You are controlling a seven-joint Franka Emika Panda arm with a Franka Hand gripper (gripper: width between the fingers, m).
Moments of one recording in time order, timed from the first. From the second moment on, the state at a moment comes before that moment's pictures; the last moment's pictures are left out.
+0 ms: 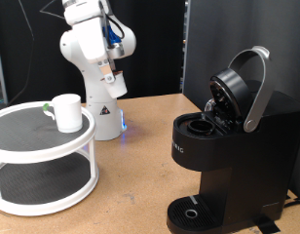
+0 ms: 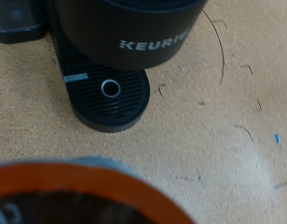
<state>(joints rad) 0.15 -0.56 -0.35 -2.57 0.17 2.30 -0.78</state>
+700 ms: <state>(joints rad) 0.27 -0.42 -0.34 -2.41 0.25 2.23 -0.80</state>
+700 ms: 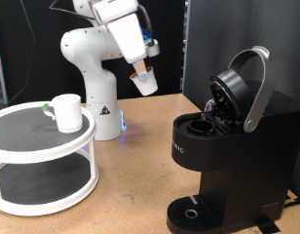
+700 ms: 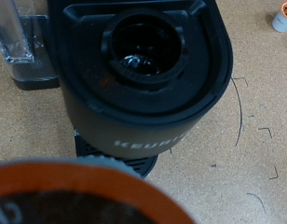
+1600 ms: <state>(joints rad) 0.31 -0.24 -0.31 -2.25 0.29 2.24 -0.72</state>
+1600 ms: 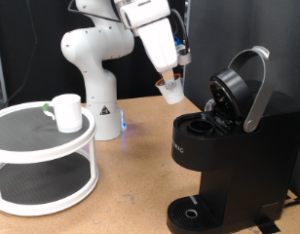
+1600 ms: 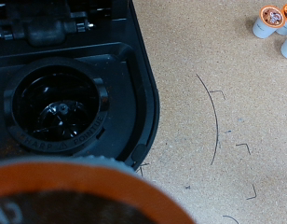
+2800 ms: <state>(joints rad) 0.35 -0.23 -0.21 -2.35 0.31 2.35 -0.71</state>
